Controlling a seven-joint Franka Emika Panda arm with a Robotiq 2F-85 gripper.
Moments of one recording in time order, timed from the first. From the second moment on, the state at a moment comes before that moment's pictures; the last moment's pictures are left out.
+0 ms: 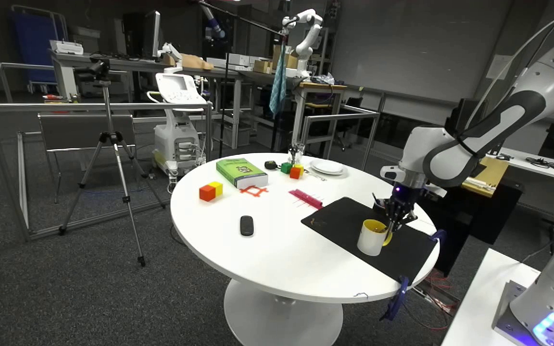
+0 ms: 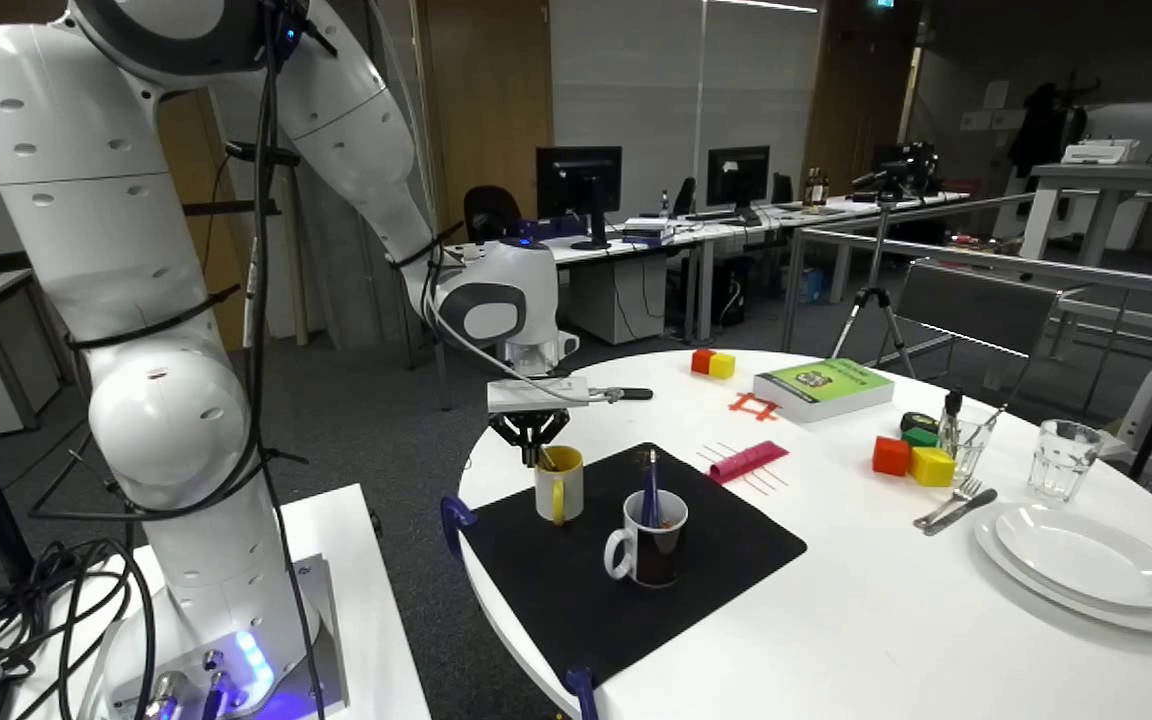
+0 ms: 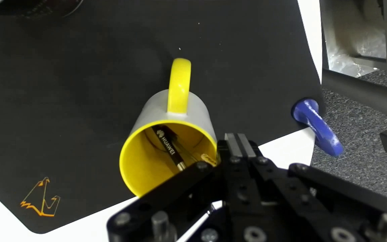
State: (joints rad) arm 0.17 -0.03 0.01 -2.70 0.12 2.68 -1.14
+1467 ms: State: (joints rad) arm 0.15 0.07 0.06 -2.61 0.11 2.75 -0.92
